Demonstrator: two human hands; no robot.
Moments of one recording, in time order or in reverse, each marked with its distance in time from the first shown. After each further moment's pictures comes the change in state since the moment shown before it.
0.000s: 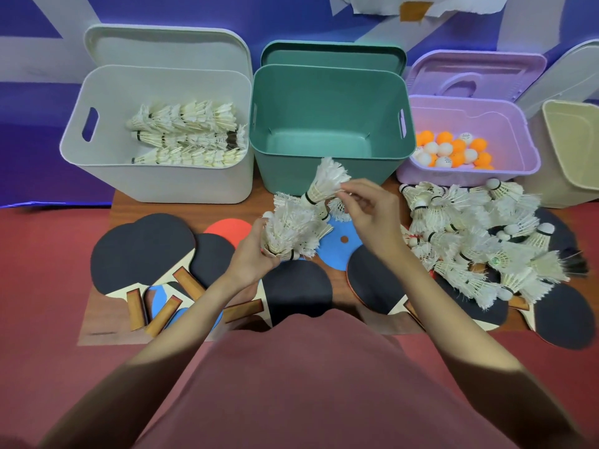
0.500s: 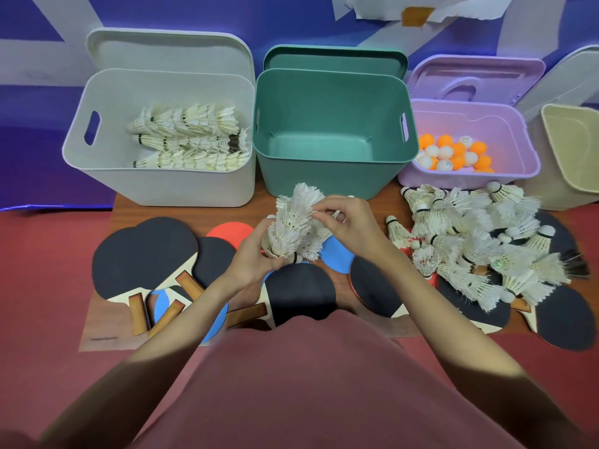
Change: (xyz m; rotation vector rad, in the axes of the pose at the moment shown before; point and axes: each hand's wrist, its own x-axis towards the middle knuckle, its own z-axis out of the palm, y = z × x) left_hand 0.007 -0.008 -0.007 -0.149 -0.049 0.123; right_hand 0.007 -0.001 0.026 -0.030 -0.345 0.041
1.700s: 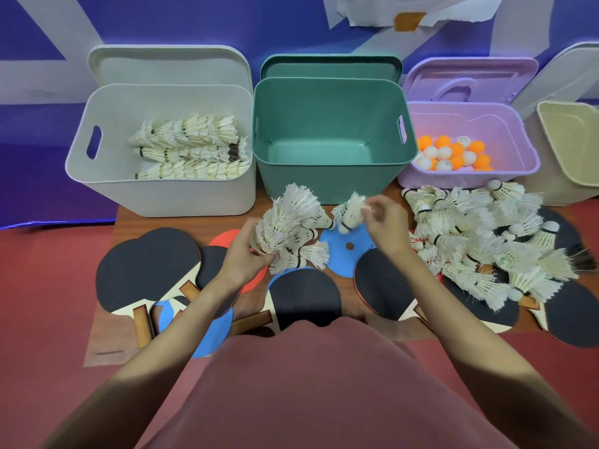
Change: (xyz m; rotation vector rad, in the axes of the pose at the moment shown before) left_hand 0.005 -0.008 -0.019 -0.033 0.105 -0.004; right_hand -0.008 0.071 -0.015 -0.186 0.363 0.381
